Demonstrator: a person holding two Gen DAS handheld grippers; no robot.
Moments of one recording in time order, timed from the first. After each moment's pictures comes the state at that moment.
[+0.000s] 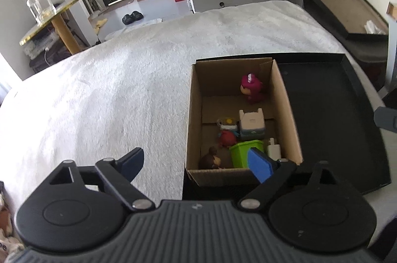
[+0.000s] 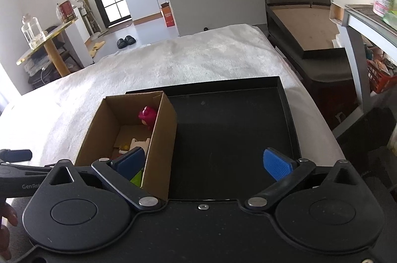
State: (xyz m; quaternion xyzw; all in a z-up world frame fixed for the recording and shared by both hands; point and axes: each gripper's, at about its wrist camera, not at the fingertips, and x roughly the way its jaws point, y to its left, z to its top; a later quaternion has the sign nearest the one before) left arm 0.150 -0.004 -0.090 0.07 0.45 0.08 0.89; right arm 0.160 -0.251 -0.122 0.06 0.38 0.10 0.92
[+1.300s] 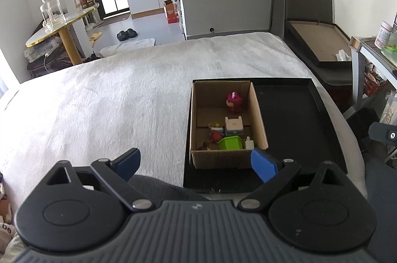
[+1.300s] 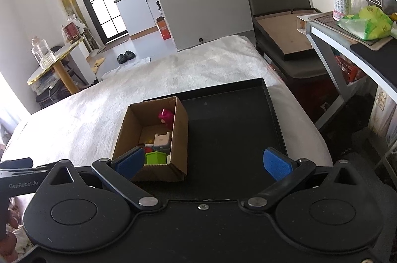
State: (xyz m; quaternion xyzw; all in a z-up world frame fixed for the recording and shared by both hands) left arm 0.056 0.010 -0.019 0.03 0.40 0.05 0.91; right arm 0.076 -0.264 -0.062 0.10 0.36 0.08 0.92
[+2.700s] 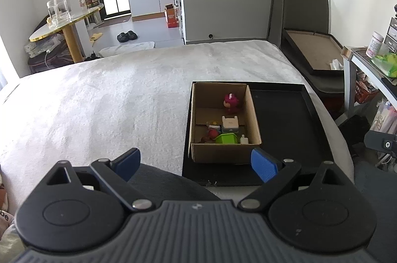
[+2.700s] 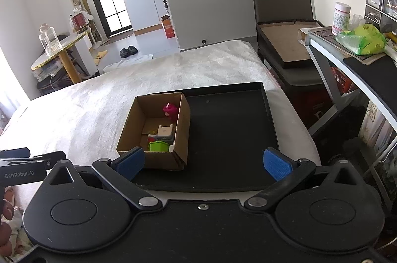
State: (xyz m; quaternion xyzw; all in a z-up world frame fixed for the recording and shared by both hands) left arm 0.021 0.018 -0.006 0.01 0.38 0.04 0.92; right arm 0.045 -0.253 -0.049 0.05 0.36 0.09 0.93
